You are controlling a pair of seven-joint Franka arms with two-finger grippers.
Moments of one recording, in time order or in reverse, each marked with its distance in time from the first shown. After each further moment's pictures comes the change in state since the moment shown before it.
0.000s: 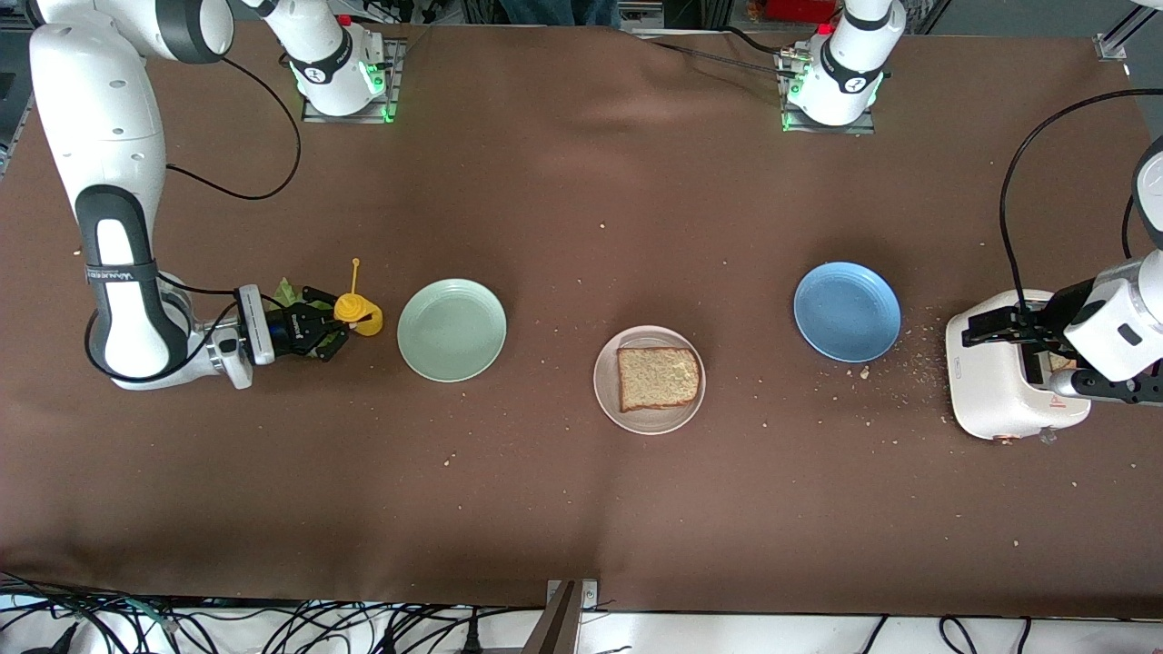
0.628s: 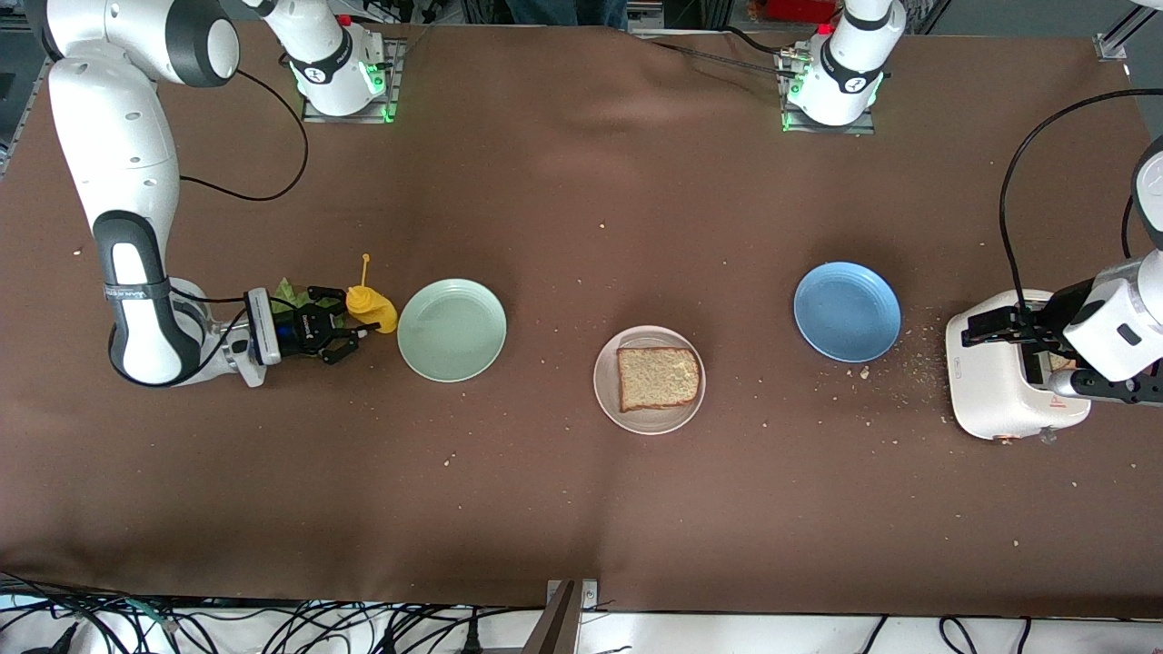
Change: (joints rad) left arm -0.001 0.000 0.000 0.000 0.000 0.000 0.000; right arm -0.019 0.052 -0.008 0.014 0.023 -0.039 -0.008
